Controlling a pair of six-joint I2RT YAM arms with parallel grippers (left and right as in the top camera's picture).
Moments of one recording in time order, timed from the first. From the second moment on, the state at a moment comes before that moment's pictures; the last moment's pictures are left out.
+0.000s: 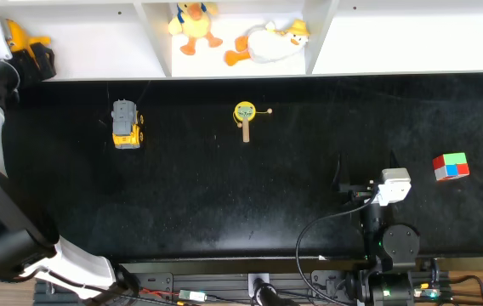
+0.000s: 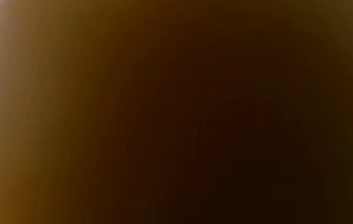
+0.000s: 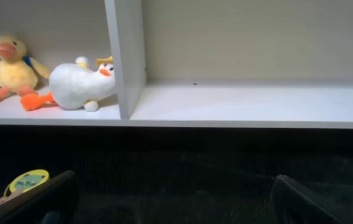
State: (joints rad) left arm 0.48 1.85 1.47 -0.43 0.28 0.08; right arm 0.05 0.01 0.02 -0.02 -0.01 0.03
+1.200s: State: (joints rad) left arm 0.22 1.29 1.02 -0.79 0.16 0.19; right arm 0.05 0.01 0.02 -0.02 -0.01 0.03
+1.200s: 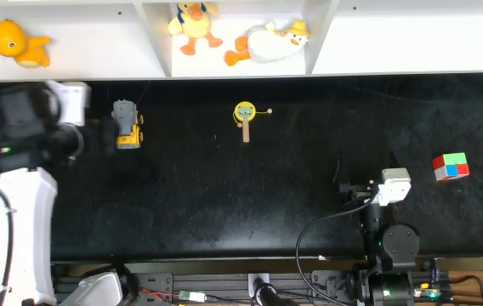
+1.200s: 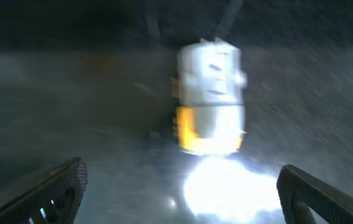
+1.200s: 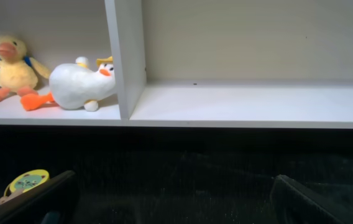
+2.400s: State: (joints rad) left arm 0.12 1.47 0.97 -0.63 0.16 0.06; right arm 0.05 0.01 0.02 -0.02 -0.01 0.03
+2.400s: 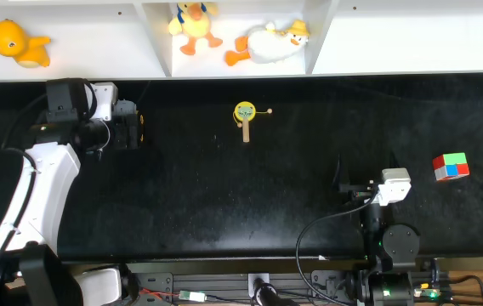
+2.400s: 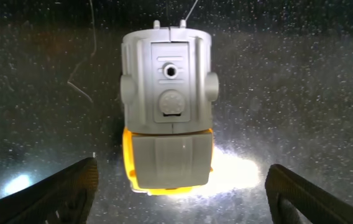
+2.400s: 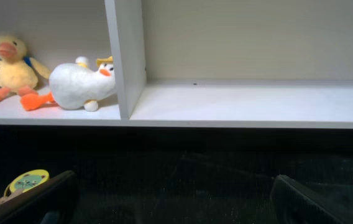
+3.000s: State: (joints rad) left arm 0.12 1.56 0.97 -0.62 0.13 0.17; right arm 0.05 0.01 0.02 -0.02 -0.01 0.03
